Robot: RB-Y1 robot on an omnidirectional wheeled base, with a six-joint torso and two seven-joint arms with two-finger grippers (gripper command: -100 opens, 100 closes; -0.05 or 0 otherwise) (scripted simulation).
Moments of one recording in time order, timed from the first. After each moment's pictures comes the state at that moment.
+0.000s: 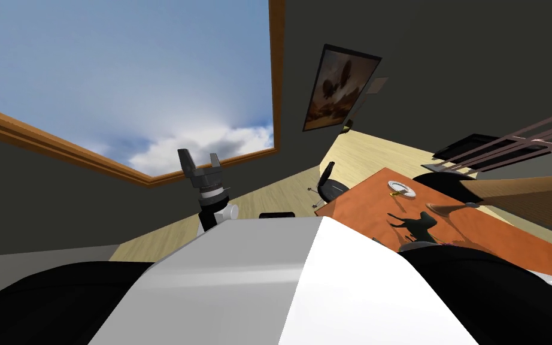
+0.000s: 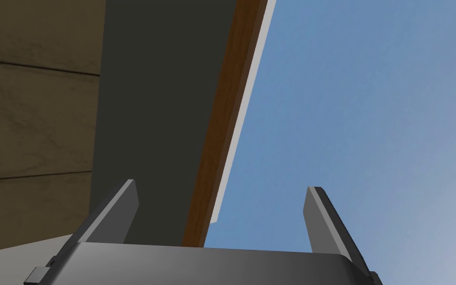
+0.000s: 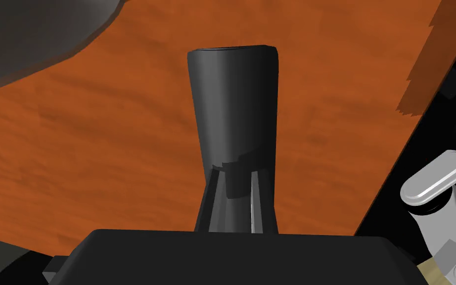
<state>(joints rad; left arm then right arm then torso) 0.49 -0.01 -0.02 -2.34 0.02 -0.59 0.02 0.73 -1.52 0.65 -1.08 0.47 -0.44 0.46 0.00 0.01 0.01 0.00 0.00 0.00</state>
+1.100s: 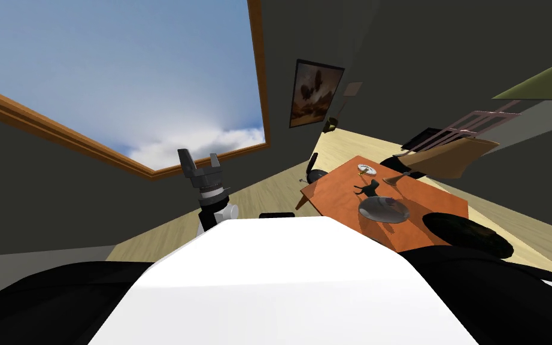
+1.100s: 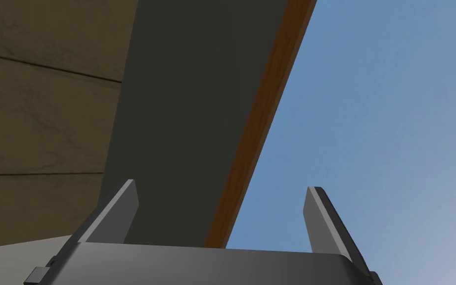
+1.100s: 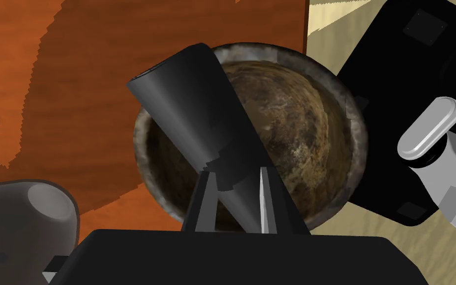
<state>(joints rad) 0.49 -0.01 -0.02 -2.34 0.02 -0.59 0.02 0.75 -1.56 0.73 -1.15 0.27 -0.48 0.43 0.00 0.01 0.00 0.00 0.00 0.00</state>
